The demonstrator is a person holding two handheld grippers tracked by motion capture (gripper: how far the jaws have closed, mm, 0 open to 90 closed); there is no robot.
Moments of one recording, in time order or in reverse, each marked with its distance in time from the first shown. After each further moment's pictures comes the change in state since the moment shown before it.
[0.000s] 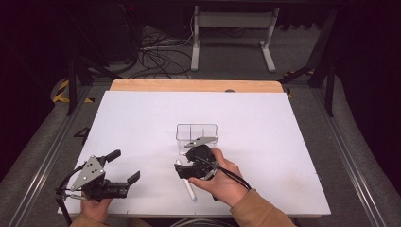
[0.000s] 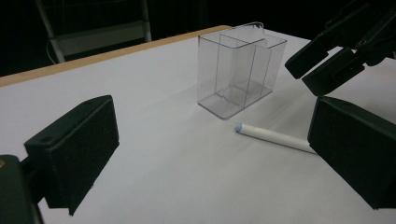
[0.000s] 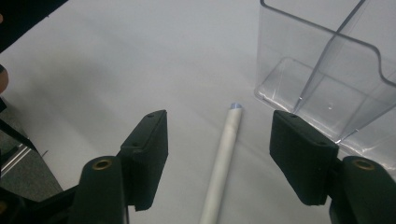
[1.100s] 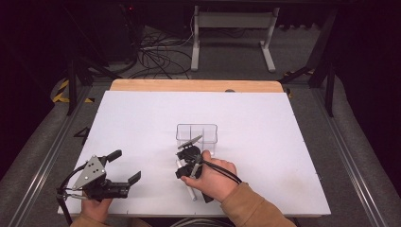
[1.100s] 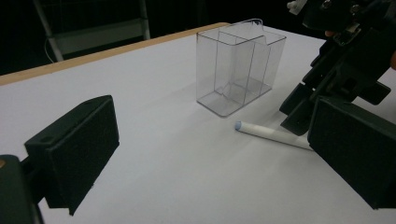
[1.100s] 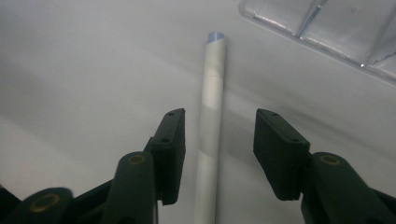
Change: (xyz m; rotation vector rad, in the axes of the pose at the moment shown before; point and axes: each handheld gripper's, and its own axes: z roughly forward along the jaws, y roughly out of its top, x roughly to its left) left arm 0.000 0.000 0.001 0.013 -0.007 0.008; right arm 0.005 0.003 0.046 0.343 -0.148 0.164
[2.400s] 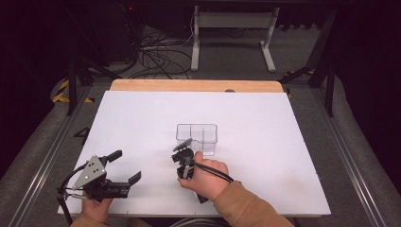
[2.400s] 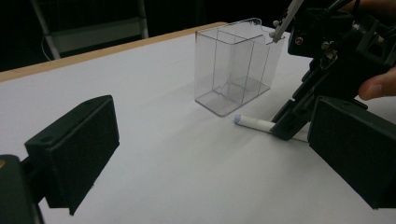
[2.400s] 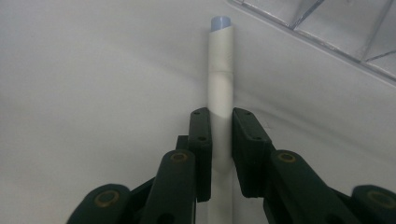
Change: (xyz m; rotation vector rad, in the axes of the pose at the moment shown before) left arm 0.001 -0.001 0.001 -0.001 -0.006 -0.007; right arm 0.013 0.003 0.019 0.030 -0.152 -0.013
